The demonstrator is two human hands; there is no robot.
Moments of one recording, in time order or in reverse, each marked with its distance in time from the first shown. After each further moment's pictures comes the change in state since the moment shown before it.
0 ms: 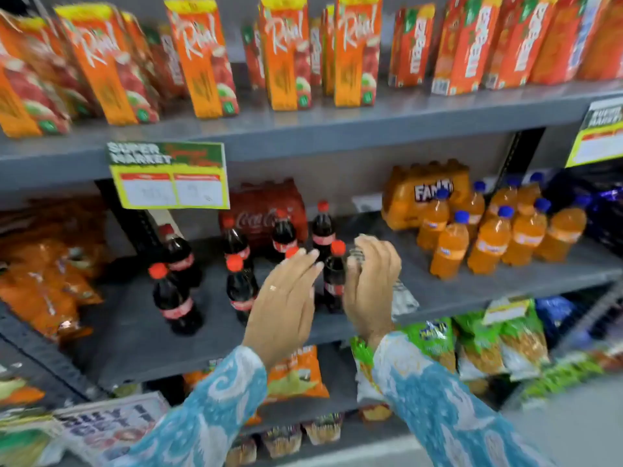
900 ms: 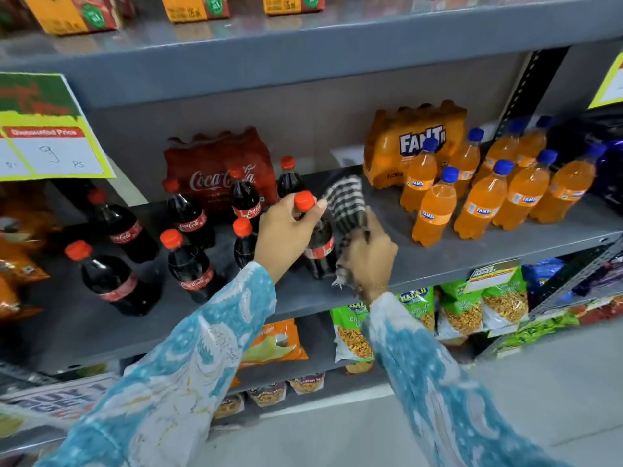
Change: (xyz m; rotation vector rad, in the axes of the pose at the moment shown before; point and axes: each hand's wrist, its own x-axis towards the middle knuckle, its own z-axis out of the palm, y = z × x) left_hand 0.095 0.004 0.078 -0.536 -0.084 -0.777; right_hand 0.020 0.071 -0.003 -0.012 -0.230 0.766
